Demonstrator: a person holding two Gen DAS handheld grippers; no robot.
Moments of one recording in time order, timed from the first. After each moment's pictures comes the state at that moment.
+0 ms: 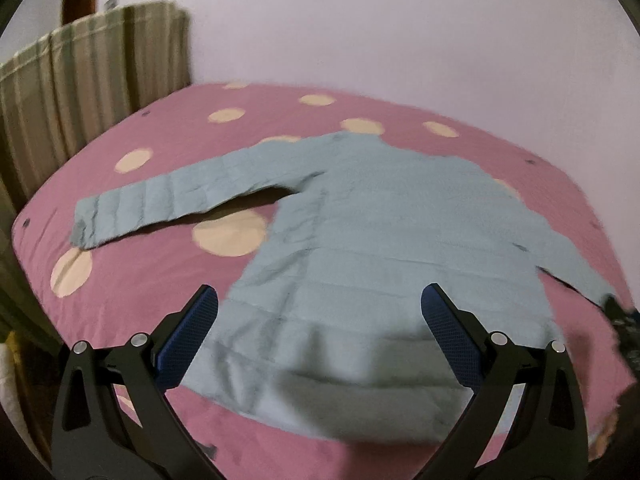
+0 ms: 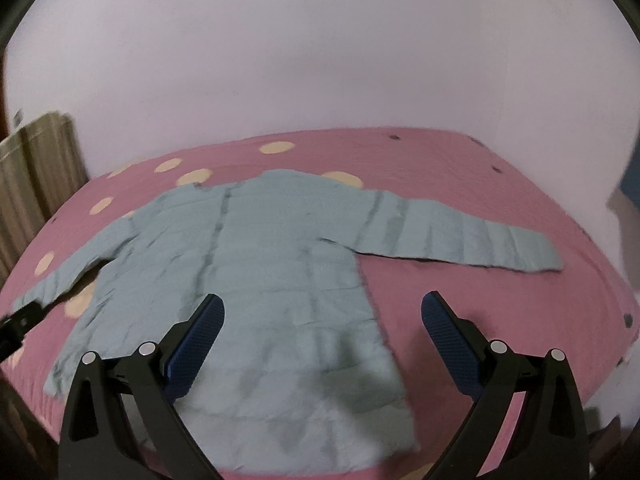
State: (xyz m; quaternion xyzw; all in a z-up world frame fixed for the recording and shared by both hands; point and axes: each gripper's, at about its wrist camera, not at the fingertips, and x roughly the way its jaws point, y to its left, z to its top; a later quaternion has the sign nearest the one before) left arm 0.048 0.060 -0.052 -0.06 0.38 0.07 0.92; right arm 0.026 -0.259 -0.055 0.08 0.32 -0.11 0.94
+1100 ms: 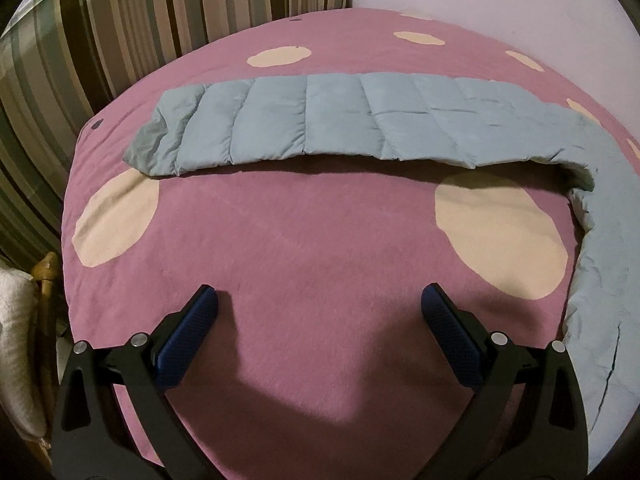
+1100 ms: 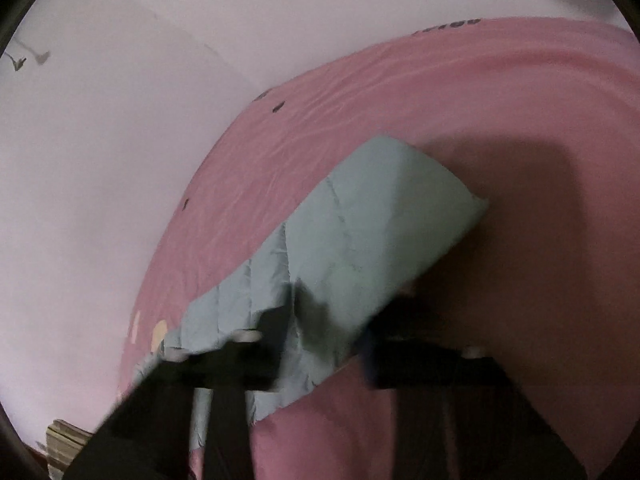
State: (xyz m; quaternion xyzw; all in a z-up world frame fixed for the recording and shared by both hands) left arm 0.130 0.232 -0.176 -0.11 0.46 0.30 0.83; right arm 0.062 -0.600 -0.185 0.48 0.23 -0.27 0.80
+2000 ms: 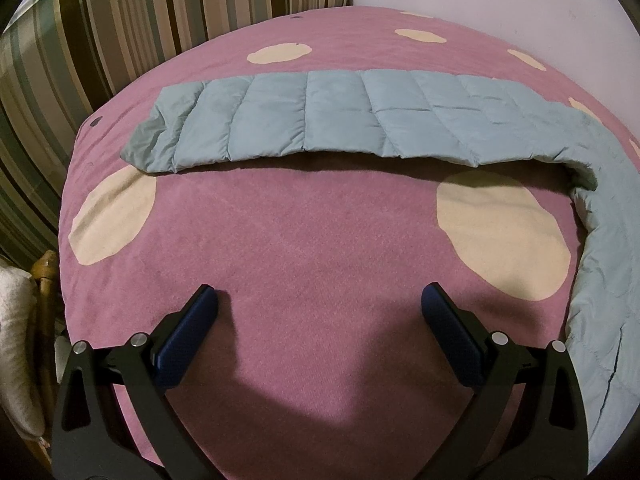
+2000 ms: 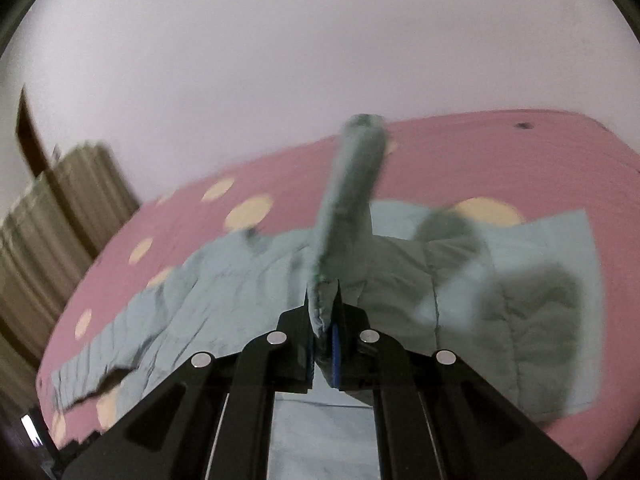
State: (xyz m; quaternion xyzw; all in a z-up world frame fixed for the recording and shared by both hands) left arm 0.128 0.234 -0.180 -0.12 0.46 0.30 0.83; right arm 0.254 -0.225 -0.070 0.15 0.34 0.07 0.93
